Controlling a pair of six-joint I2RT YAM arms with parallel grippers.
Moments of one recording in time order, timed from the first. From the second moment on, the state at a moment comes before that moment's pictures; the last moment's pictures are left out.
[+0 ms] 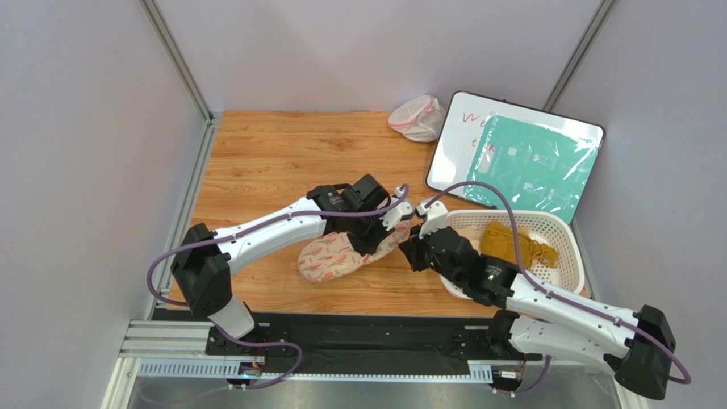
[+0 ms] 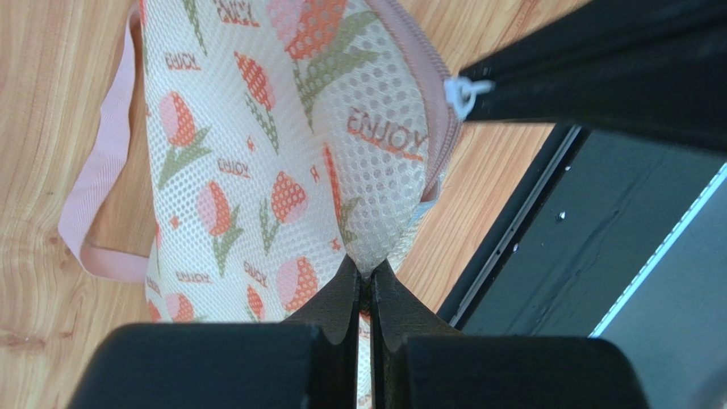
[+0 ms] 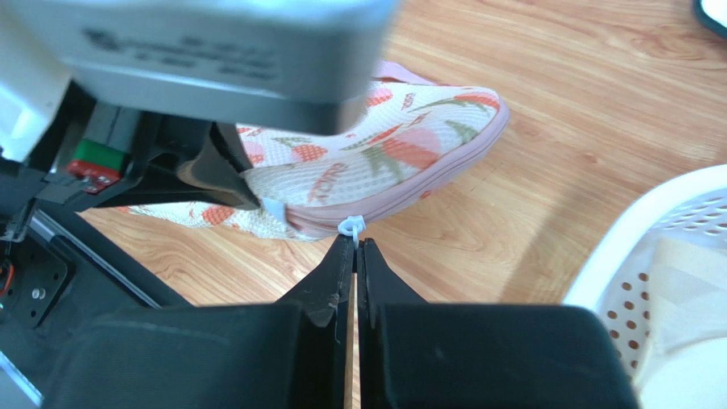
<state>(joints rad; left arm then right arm) -0.93 1.60 1.32 -0.79 0.21 0.12 1.01 0.89 0.59 -0.20 0.31 0.43</state>
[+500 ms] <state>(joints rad) -0.93 1.60 1.32 -0.79 0.21 0.13 0.93 0.81 0.57 -0.25 0.29 0.44</state>
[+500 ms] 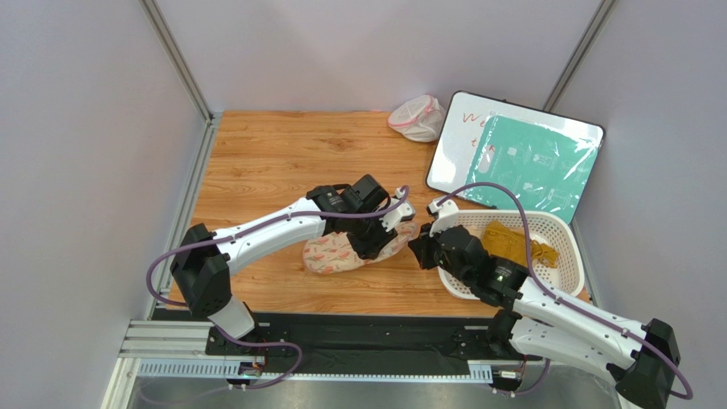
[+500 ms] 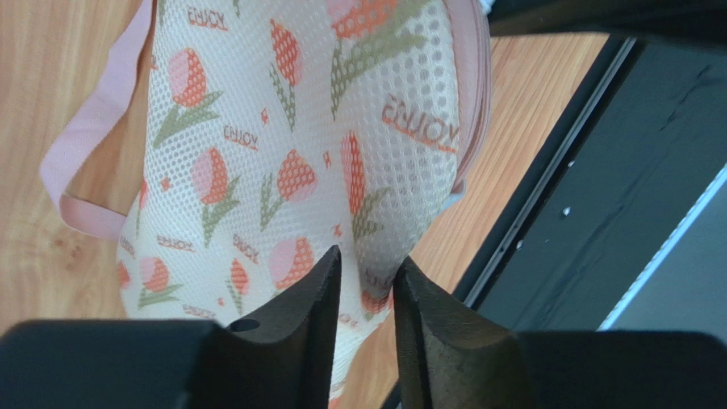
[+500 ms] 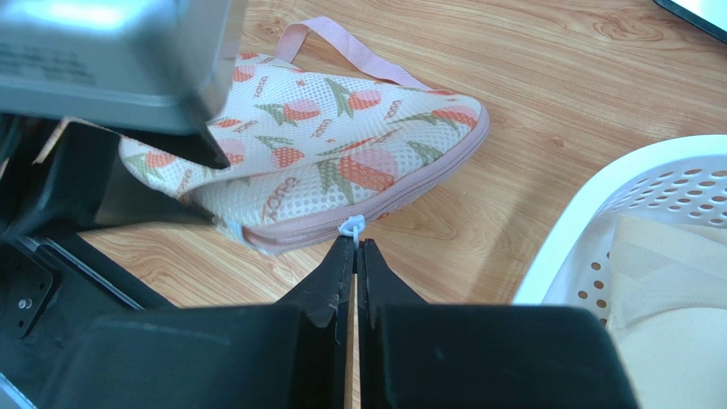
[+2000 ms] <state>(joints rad) -0.95 1.53 1.20 -0.56 0.33 0.07 0.97 0.78 0.47 -0.14 0.11 0.54</state>
